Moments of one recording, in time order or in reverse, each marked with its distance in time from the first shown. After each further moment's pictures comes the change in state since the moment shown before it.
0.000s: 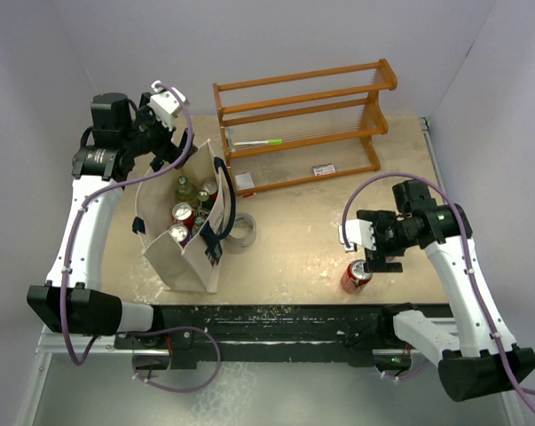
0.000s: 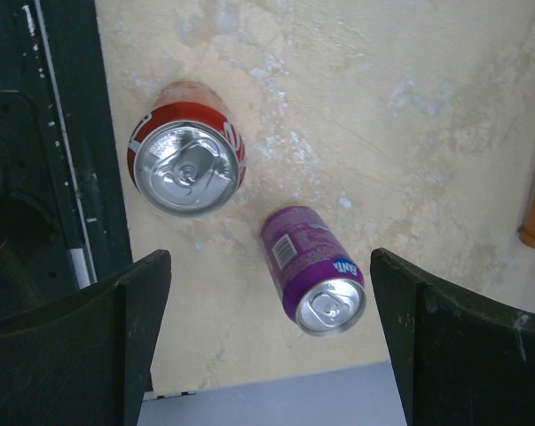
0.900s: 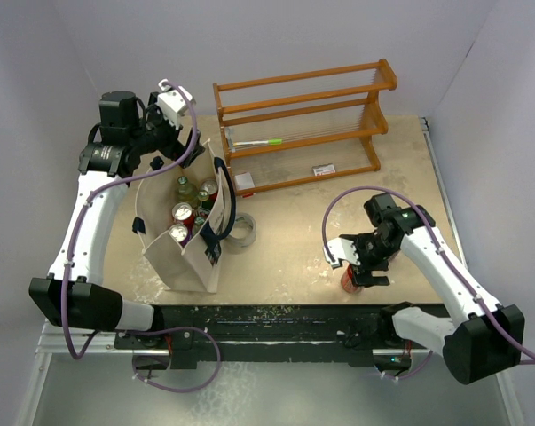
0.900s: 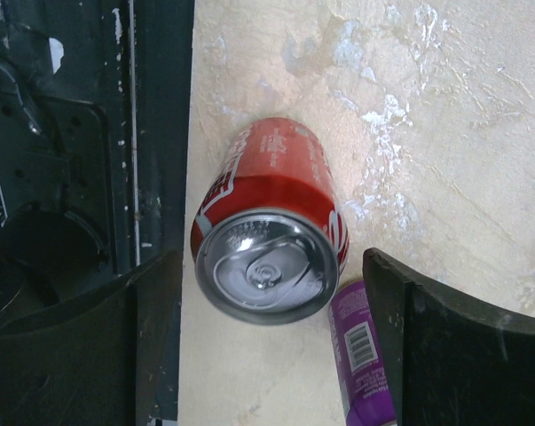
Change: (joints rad) left arm -0.033 0.024 0.005 0.008 0.018 -0.026; right arm 0.127 0.090 -0.229 0.109 -0.023 0.039
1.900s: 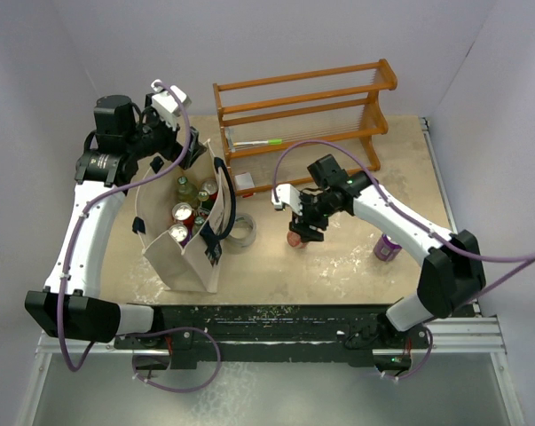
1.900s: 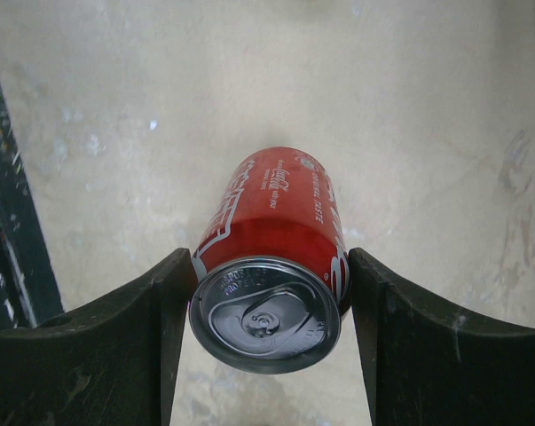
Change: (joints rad) left arm -0.006 -0.065 -0.047 0.056 0.009 -0.102; right arm 0.280 0.446 0.357 0.478 -0.047 0.587
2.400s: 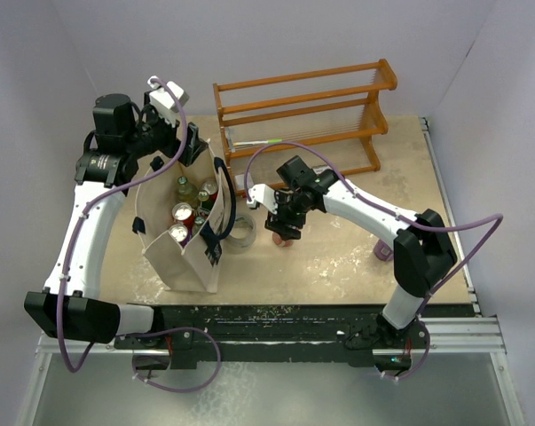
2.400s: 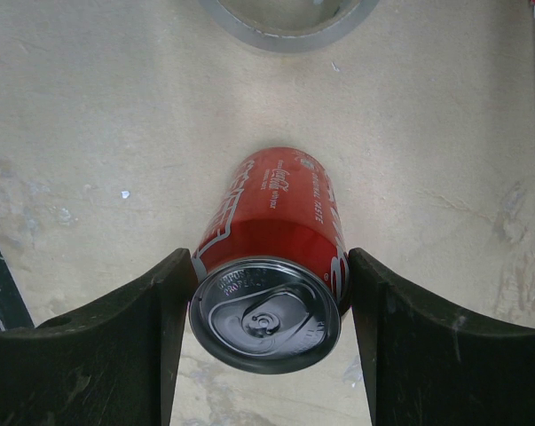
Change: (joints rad) left arm -0.005 -0.004 0.000 0.035 0.000 -0.056; right arm 0.101 0.160 0.105 0.050 0.125 0.110
